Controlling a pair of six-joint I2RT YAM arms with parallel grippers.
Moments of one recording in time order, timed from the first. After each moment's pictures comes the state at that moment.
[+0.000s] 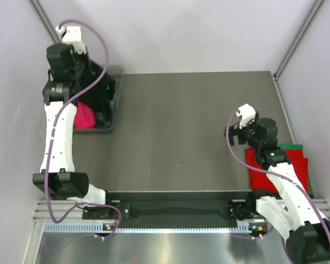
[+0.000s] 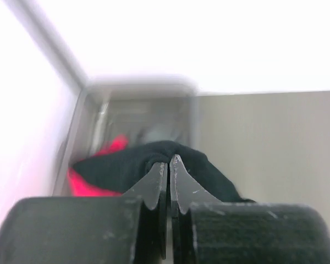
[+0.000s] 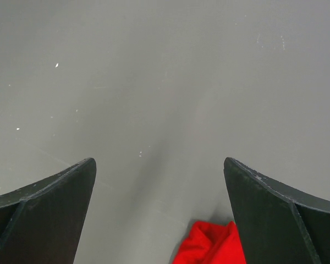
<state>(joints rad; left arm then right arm) 0.08 1.45 1.76 -0.54 0.03 0.05 0.14 0.82 0.61 -0.21 -0.21 -0.27</state>
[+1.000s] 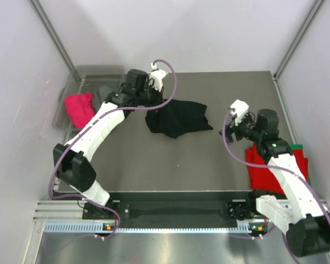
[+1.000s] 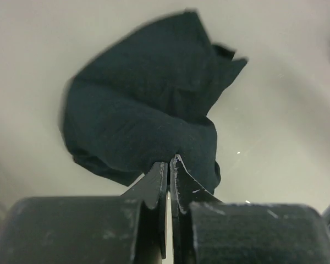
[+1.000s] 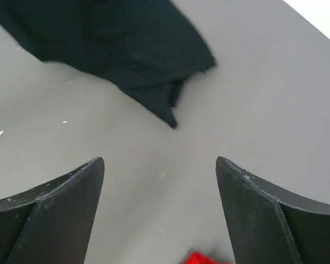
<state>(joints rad) -0.47 1.59 1.56 -0.56 0.30 0.07 0.13 0.89 0.73 -0.29 -0.48 -0.41</state>
